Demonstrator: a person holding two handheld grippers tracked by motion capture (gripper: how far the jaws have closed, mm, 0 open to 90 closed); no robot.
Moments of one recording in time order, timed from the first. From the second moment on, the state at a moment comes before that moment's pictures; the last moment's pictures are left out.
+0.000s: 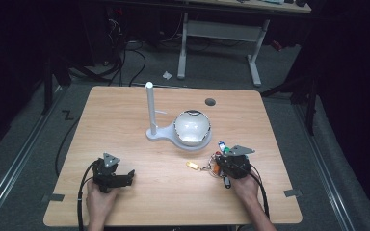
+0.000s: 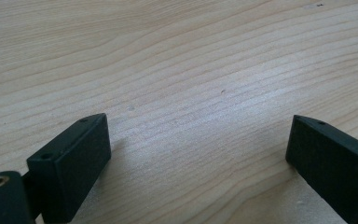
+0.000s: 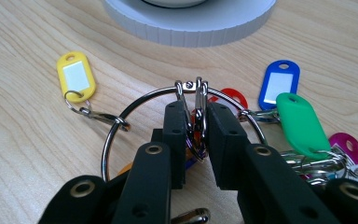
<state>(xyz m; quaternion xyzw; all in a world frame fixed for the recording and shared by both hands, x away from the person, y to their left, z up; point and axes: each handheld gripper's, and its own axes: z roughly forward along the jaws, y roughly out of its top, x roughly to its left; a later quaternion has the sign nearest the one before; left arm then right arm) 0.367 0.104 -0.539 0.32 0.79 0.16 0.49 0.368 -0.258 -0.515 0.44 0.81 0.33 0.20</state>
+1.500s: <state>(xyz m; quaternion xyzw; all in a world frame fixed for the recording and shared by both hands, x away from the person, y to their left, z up) 0.367 0.104 -0.539 0.32 0.79 0.16 0.49 0.354 -0.302 -0.417 0.42 0.77 0.44 0.20</state>
